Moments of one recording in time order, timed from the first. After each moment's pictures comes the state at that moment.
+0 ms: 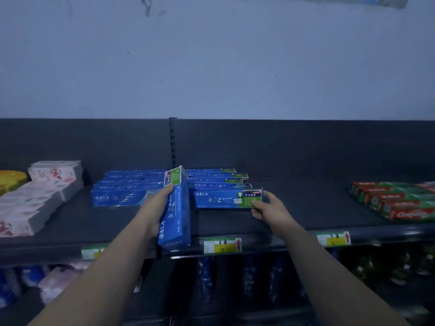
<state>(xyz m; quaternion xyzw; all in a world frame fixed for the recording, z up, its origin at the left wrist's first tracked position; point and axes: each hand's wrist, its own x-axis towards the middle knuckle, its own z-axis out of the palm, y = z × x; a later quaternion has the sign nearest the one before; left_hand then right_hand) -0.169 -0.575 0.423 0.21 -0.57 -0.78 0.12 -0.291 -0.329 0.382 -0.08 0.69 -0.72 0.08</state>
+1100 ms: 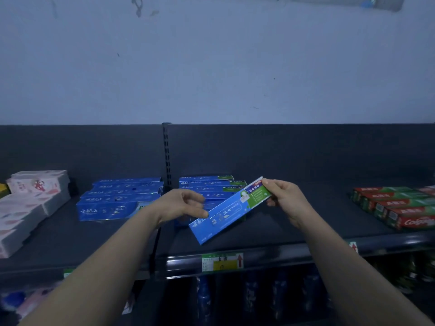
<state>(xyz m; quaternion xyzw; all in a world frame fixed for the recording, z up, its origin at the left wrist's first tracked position) -0.224 -0.579 0.440 0.02 -0.84 -0.54 -0.03 -0.315 -0.310 0.428 -0.16 0.70 -0.69 -0.01</state>
